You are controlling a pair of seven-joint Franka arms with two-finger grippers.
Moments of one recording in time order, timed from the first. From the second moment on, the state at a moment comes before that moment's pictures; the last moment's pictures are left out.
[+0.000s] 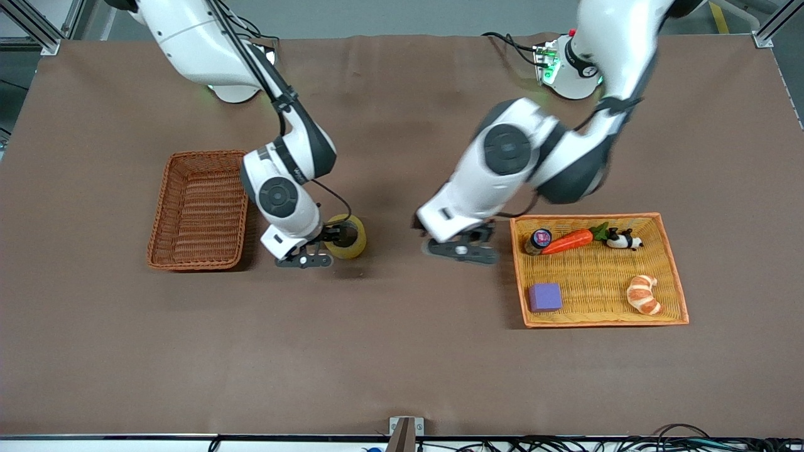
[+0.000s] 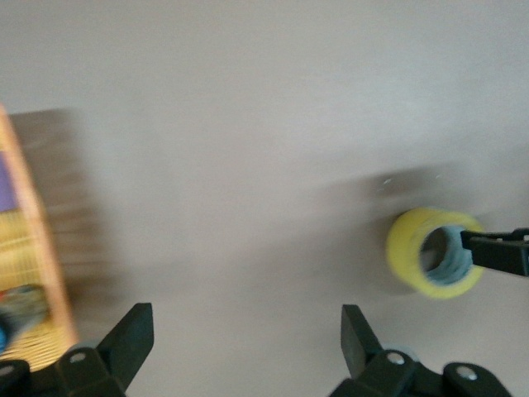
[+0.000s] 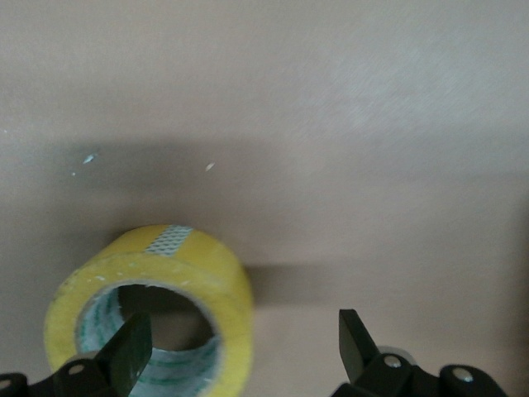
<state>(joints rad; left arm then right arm) -0.25 0.50 -0.42 -1.44 0.09 2.01 -0.47 0.53 0.56 -0.01 -1.80 0.04 2.28 0.51</state>
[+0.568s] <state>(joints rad) 0.02 0.12 -0.40 -1.71 0.09 2.00 -0.18 0.56 0.61 -0.01 -1.83 0.04 2.30 0.58</state>
